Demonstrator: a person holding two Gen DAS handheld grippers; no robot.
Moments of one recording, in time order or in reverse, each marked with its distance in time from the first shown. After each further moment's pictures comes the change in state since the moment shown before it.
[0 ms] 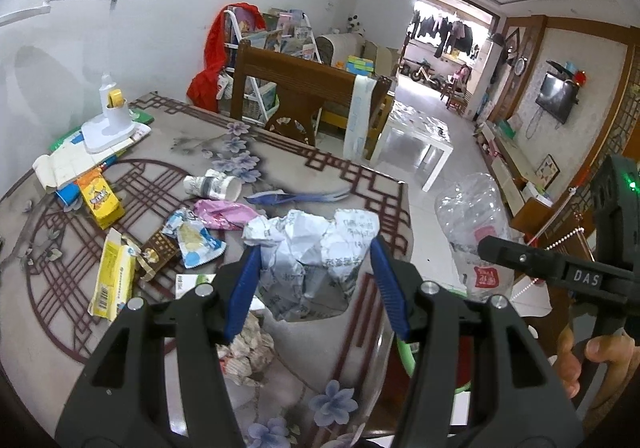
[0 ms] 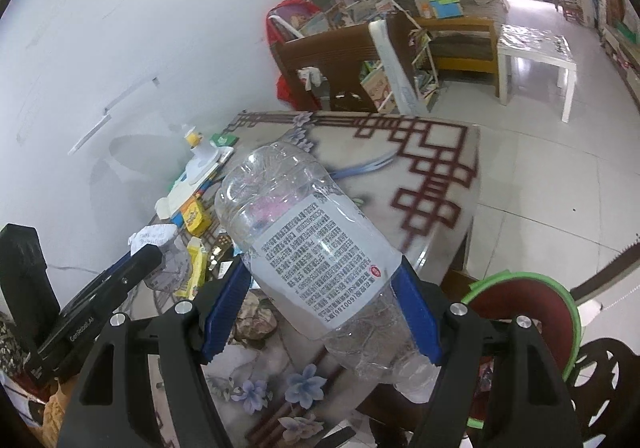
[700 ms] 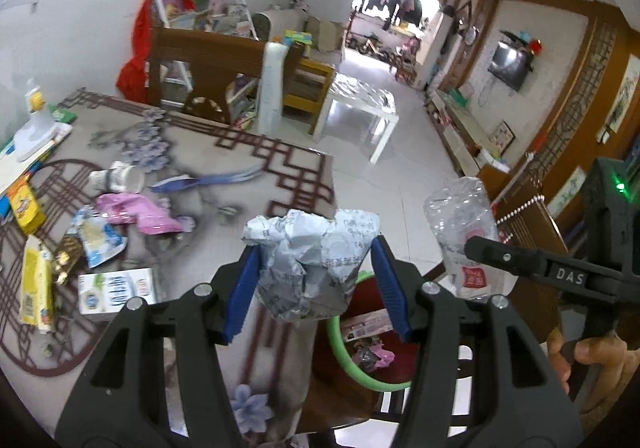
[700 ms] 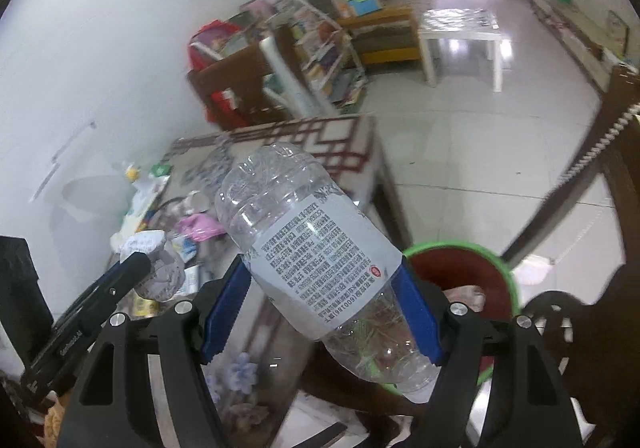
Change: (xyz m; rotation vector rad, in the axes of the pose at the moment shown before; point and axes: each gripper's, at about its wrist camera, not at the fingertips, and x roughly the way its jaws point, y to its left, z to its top) left arm 0.048 -0.097 -0.005 0.095 0.096 -0.176; right arm -0.055 -0.090 -0.021 0.184 -0.037 -0.185
